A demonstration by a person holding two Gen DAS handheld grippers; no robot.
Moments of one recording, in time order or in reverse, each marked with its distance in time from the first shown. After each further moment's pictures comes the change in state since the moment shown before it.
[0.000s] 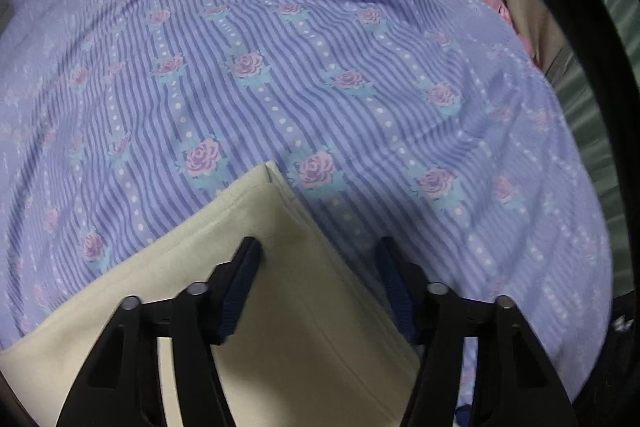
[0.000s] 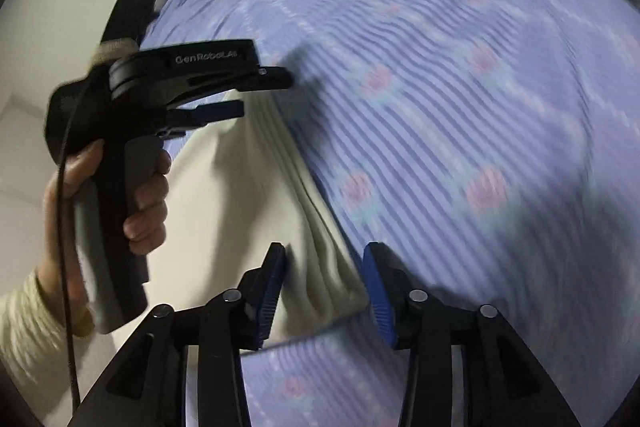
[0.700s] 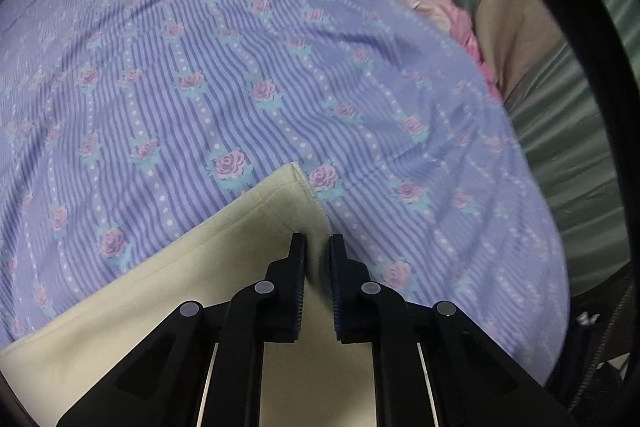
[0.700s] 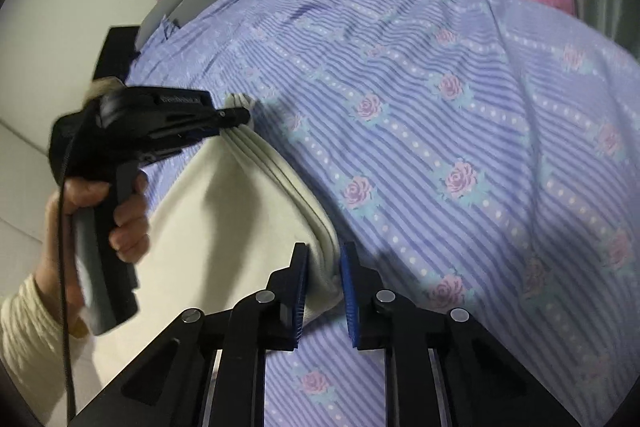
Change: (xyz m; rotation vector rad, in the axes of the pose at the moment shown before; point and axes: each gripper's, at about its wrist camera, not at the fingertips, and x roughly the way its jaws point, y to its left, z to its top) left arm -0.049 0.049 -0.009 -0.027 -0.069 -0.210; right arm -0.019 0.041 -0.003 -0.066 -0.154 -0.157
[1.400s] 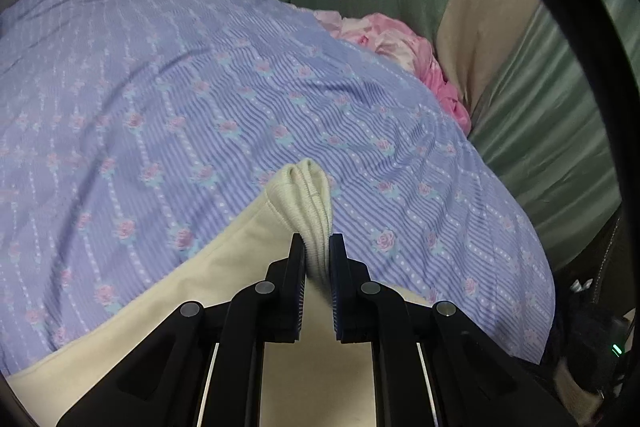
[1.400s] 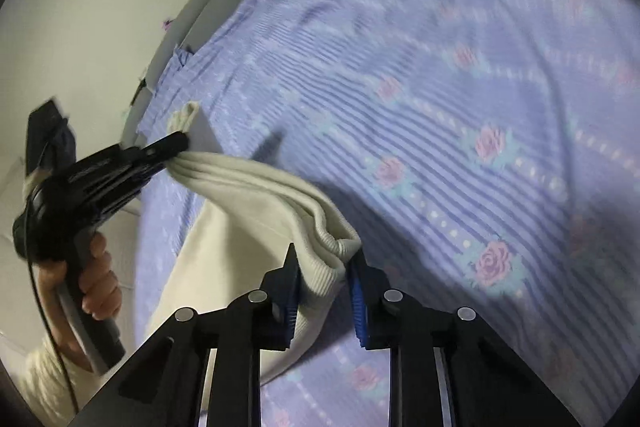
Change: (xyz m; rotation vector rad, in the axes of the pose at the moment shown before) left arm -0.086 0.021 -0.024 0.108 -0.153 -0.047; right arm -0.017 0.016 -0.009 0.034 -0.085 0.111
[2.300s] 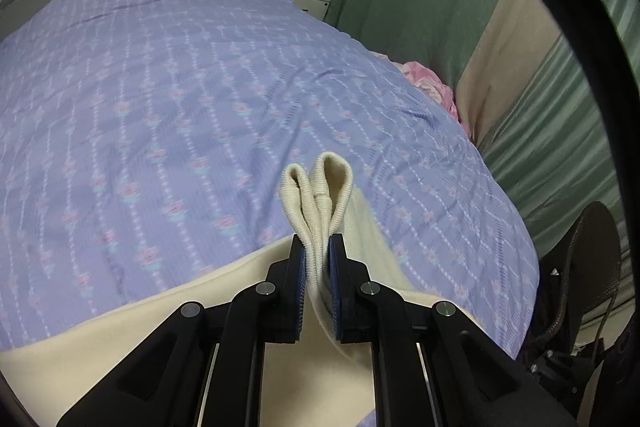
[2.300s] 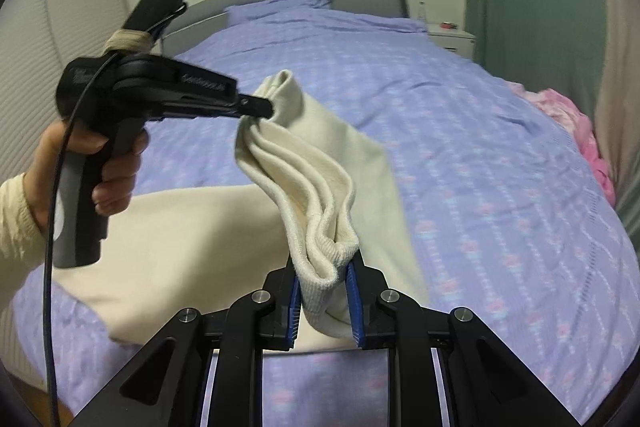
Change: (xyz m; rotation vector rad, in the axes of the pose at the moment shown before) left arm -0.192 0.222 -0.115 -0.126 -0.101 -0.045; right arm -0.012 0.308 -0.177 -0.675 -0.012 -0.131
